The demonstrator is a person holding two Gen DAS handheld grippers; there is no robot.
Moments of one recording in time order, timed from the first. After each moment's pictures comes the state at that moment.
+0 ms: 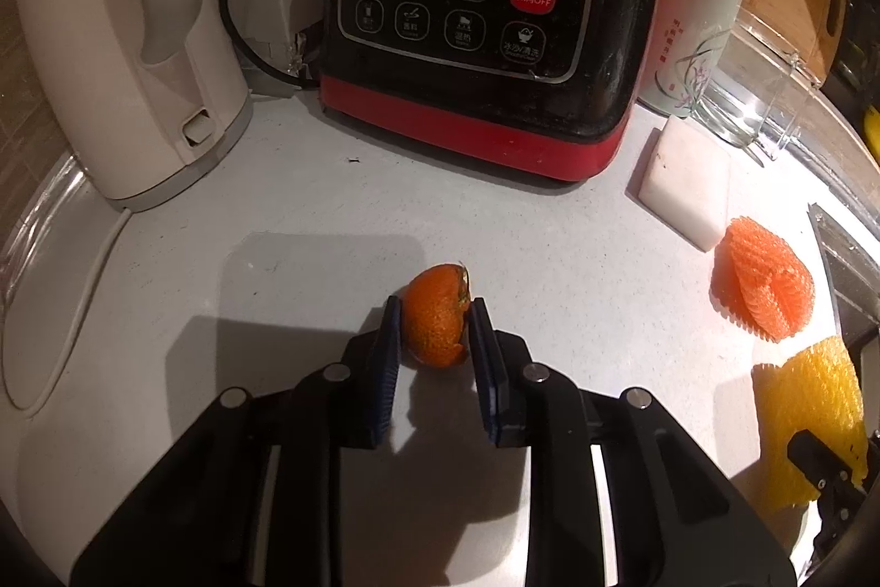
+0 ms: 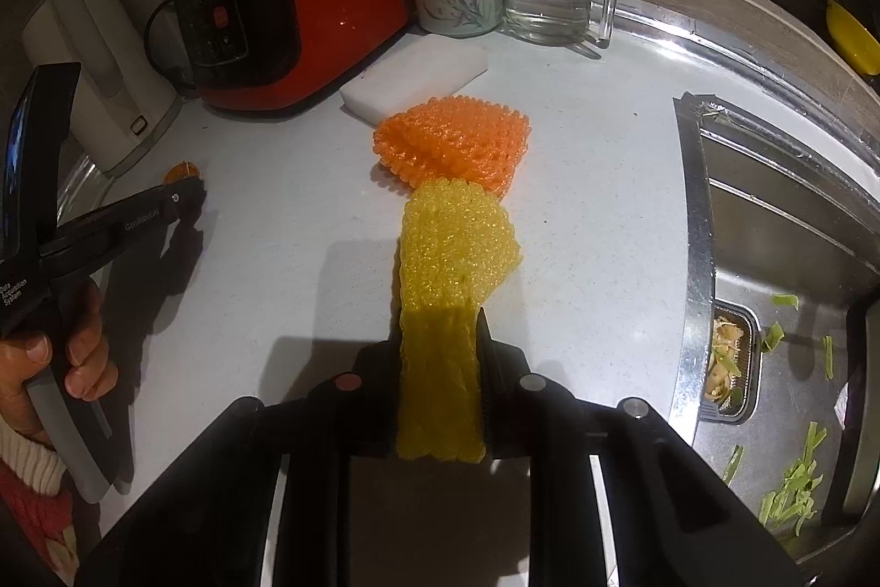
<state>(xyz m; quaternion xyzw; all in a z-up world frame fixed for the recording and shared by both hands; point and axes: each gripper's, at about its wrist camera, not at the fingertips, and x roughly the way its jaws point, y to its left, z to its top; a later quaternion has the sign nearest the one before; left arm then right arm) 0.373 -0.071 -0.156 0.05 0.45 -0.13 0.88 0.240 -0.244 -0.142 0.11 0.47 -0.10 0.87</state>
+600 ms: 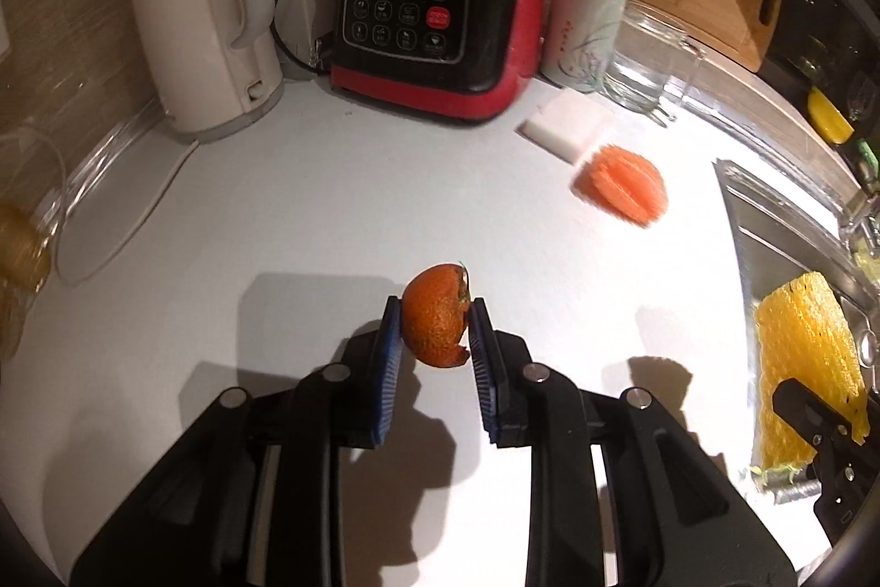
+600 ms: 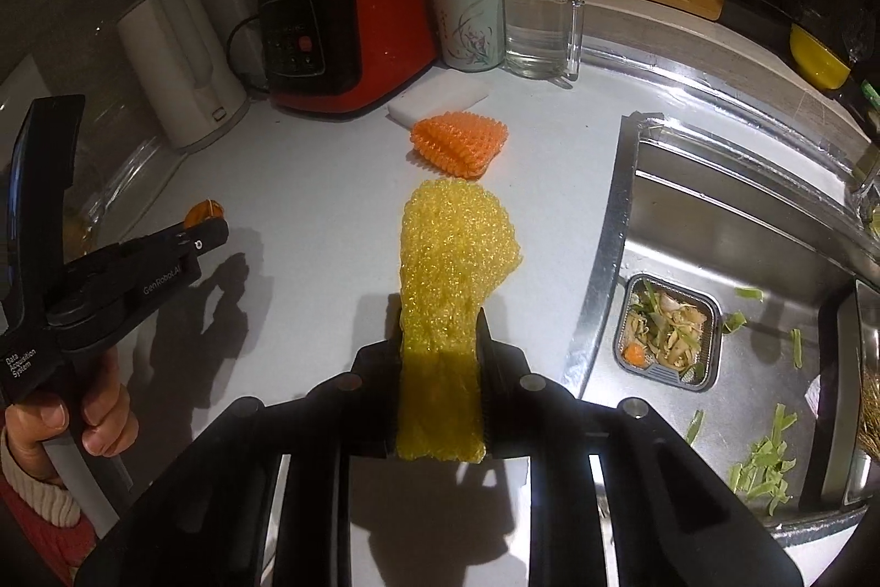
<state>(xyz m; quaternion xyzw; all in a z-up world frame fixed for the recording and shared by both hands) 0.227 -0.067 -0.102 0.03 0.45 -0.13 0.88 0.126 -0.231 -0.082 0.08 0.44 -0.06 0.89</state>
